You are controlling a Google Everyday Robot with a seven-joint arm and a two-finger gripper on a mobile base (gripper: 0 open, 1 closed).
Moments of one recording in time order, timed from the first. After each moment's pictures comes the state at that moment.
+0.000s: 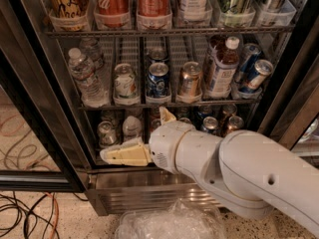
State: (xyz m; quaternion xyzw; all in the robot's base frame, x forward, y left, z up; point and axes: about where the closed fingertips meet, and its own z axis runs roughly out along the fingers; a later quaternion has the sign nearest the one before) arm 0.452 0.054 0.850 -0.33 0.75 0.26 0.52
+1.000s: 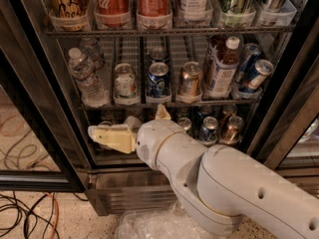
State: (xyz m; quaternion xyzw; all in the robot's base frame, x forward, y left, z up) arm 0.478 0.063 0.869 -0.18 0.75 0.28 0.58
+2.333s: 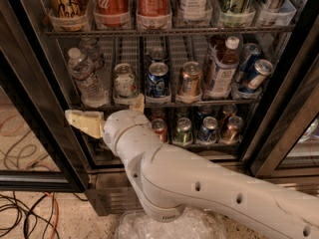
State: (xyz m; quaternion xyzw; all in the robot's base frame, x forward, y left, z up) arm 0.520 0.115 0.873 -0.13 0.73 0.23 0.63
